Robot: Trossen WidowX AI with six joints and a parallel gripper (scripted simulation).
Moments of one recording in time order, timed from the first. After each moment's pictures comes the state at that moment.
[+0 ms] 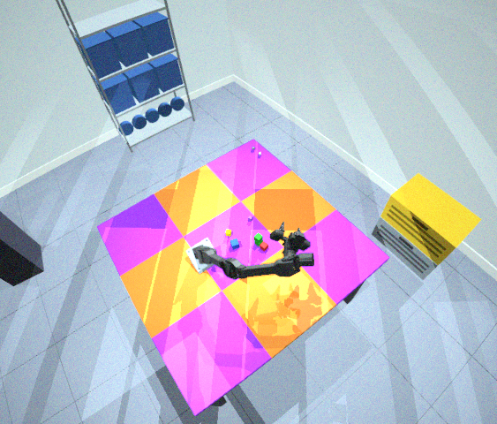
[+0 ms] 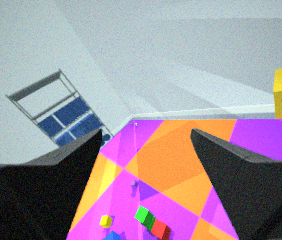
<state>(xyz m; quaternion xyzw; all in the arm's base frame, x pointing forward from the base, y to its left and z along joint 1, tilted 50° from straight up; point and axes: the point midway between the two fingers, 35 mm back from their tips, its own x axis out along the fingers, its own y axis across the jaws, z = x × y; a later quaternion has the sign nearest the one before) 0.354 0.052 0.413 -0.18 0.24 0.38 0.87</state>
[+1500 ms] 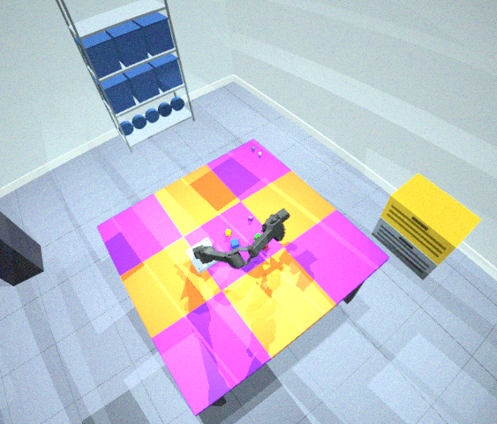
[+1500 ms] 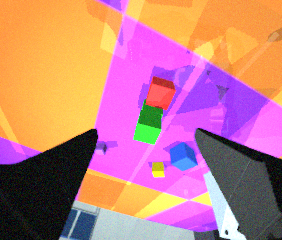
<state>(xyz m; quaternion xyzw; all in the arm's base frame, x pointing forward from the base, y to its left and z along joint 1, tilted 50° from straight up) 0.350 -0.008 0.156 0.16 0.45 -0.47 0.74</state>
